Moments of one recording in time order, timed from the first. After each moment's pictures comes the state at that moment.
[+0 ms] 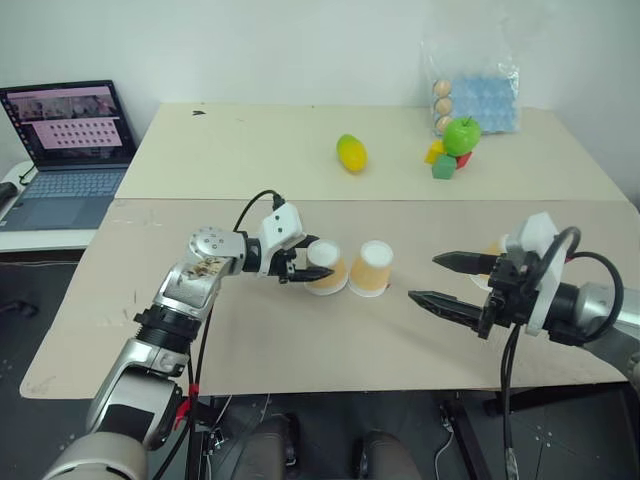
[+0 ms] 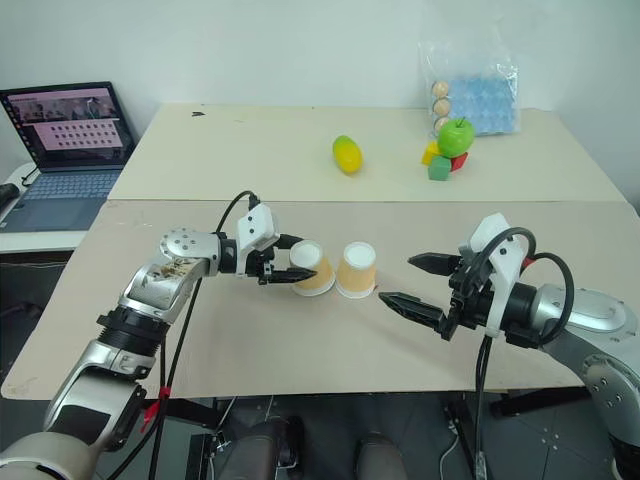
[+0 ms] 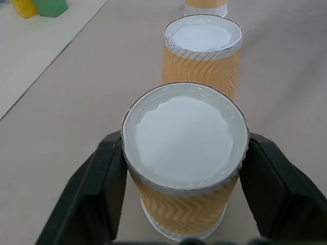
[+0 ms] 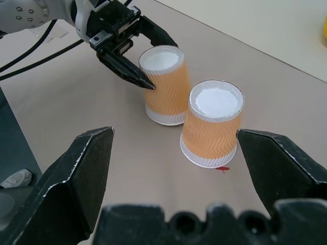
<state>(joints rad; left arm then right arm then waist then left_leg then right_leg) -0.72 0.47 -0.24 0.25 -0.15 0.29 -1.09 -0.14 -0.91 -0.33 -0.64 0.90 0.88 0.68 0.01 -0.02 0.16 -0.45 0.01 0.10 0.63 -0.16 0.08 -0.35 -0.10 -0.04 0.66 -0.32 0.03</state>
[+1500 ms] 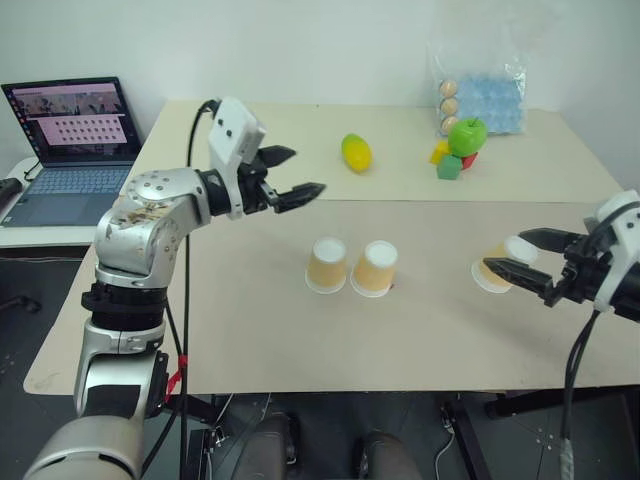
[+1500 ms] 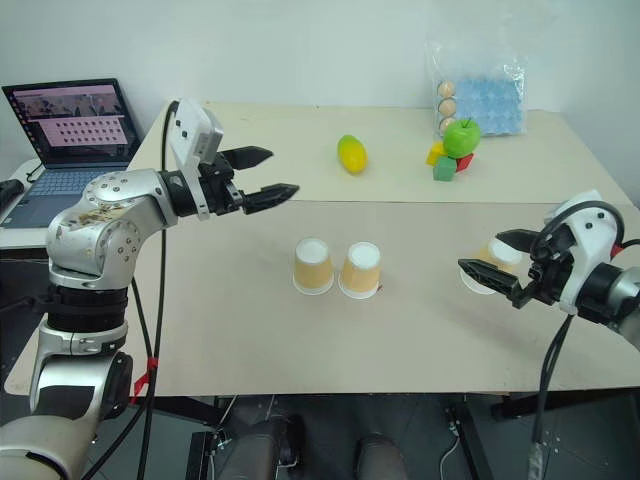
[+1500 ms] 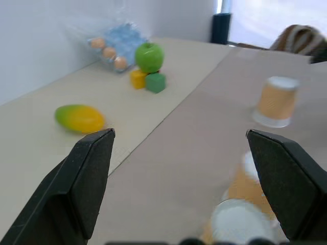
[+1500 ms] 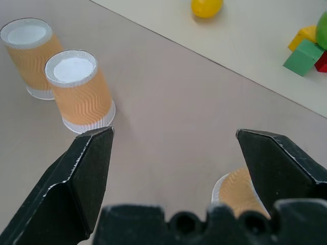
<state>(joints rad) -0.85 0.53 -0.01 -0.16 -0.47 0.79 -0.89 -0.08 -1.01 -0.49 -0.33 0.66 0.74 0.81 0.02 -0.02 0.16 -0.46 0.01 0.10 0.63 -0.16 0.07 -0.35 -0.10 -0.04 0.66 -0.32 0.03</state>
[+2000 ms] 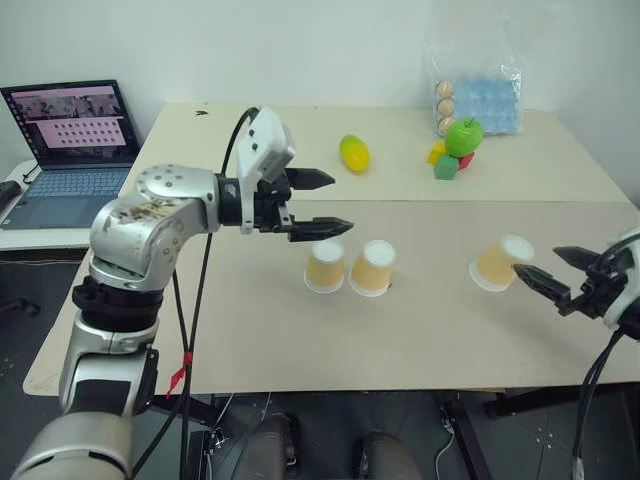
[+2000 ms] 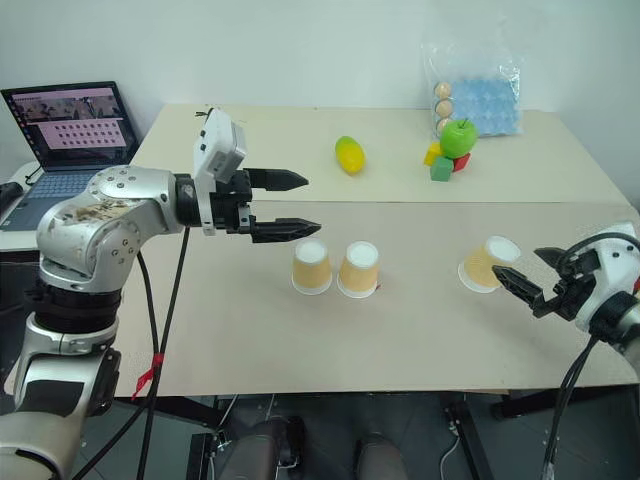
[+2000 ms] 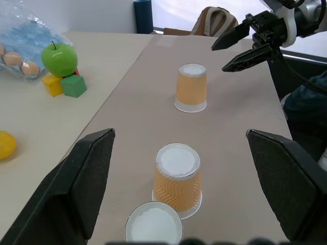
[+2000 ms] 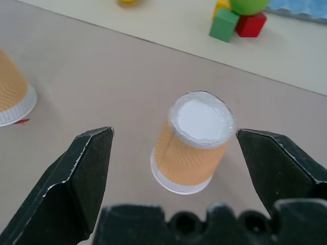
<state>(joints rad) -0.89 0.58 -0.09 -0.17 -0.51 0.81 -0.99 -0.02 -0.83 -0.54 -0.09 0.50 0.49 0.74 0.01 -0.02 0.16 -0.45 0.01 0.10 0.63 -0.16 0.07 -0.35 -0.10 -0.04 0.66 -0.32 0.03</state>
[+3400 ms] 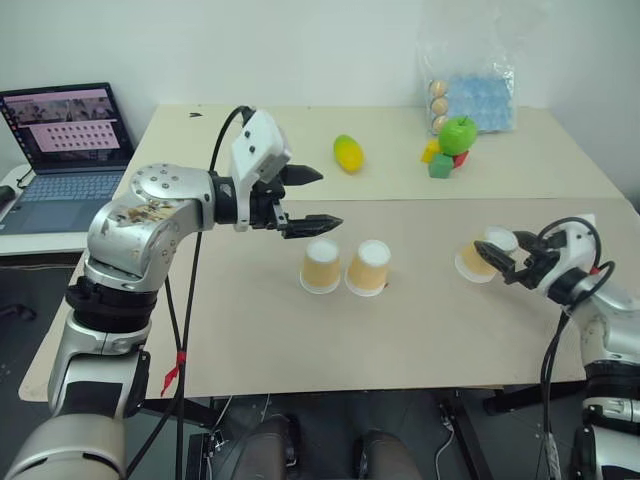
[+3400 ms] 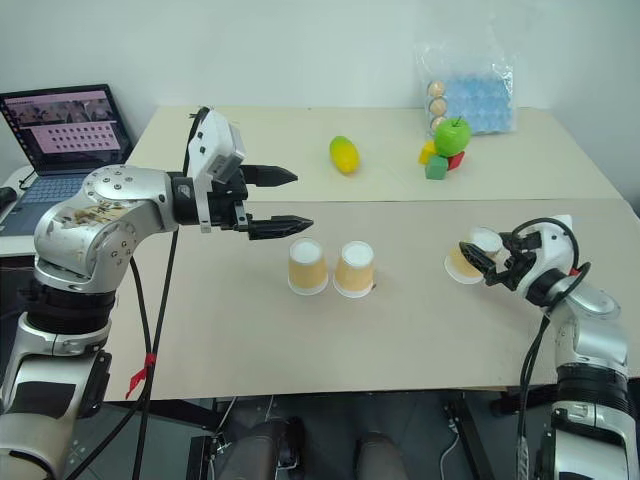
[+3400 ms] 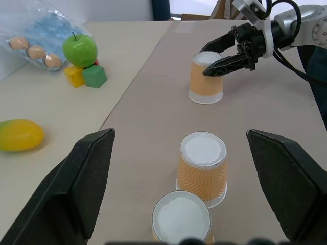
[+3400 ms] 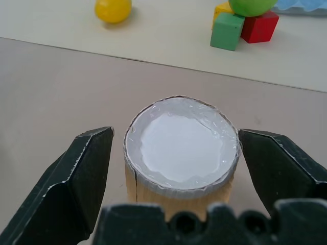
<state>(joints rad) -0.88 0.63 -0.11 -0.17 -0.47 0.77 -0.95 -0.44 -0.68 -0.32 0.48 0.35 0.20 0.79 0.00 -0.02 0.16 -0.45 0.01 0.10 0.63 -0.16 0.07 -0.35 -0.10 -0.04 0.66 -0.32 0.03</state>
